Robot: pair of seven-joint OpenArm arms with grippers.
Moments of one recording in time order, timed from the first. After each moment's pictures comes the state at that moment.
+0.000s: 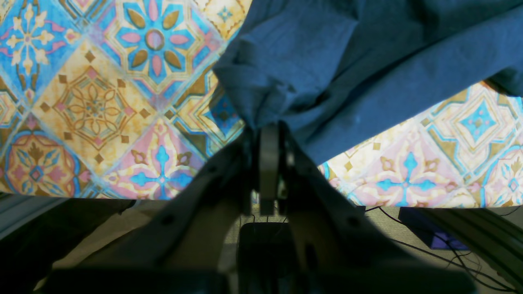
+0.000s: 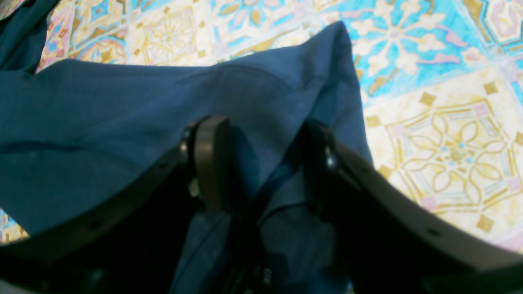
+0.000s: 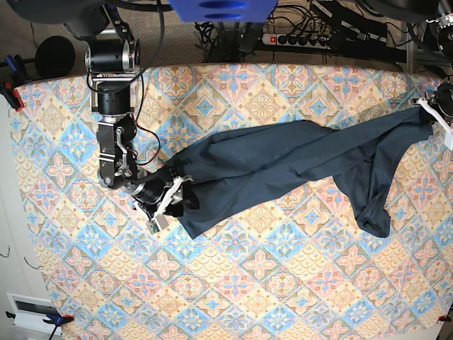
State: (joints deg) left arm 24.8 -35.7 -41.8 98.4 -46.3 -23.5 69.3; right arm 19.4 6.7 2.0 58.6 17.3 40.7 -30.8
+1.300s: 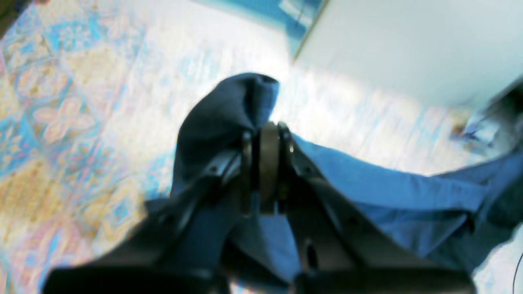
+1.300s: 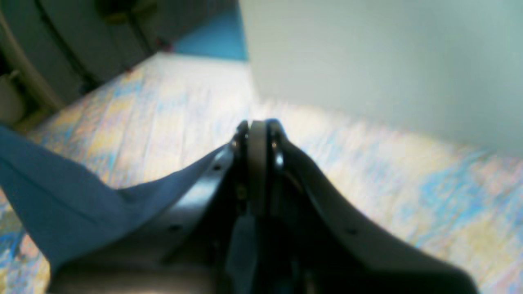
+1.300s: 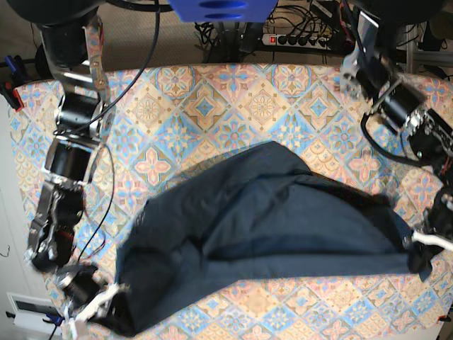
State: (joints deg) left arm -30.9 -13.9 -42.1 93.8 -37.6 -23.2 70.0; right arm 45.4 14.3 12.7 65.8 32.9 41.4 -40.5
